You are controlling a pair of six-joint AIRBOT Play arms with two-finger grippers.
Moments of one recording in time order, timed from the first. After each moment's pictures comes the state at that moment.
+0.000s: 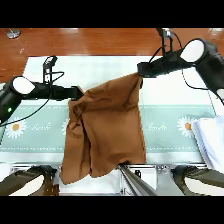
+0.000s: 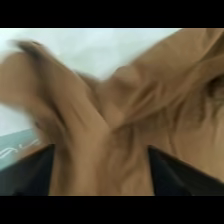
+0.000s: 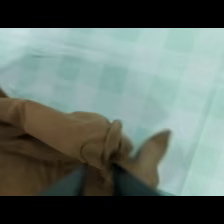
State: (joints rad) left arm -0.15 -1.17 0.93 1.03 -0.87 -1.34; right arm 0.26 -1.41 1.43 -1.20 1.04 1.59
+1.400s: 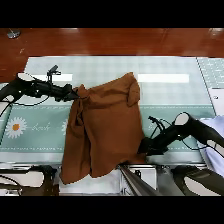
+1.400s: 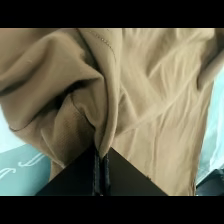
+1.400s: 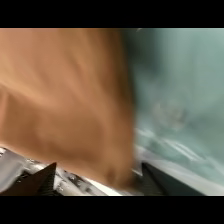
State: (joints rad) left arm 0.09 -1.58 1.08 0.67 -1.15 -1.11; right arm 0.23 -1.19 0.44 -0.83 1.27 1.40
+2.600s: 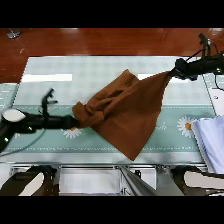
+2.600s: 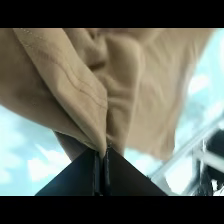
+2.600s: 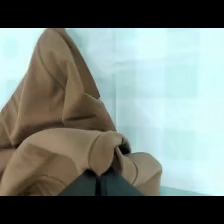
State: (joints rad) left arm 0.02 -0.92 0.44 0.59 -1.11 -1.02; right arm -0.18 -1.46 1.39 -0.94 1.19 1.41
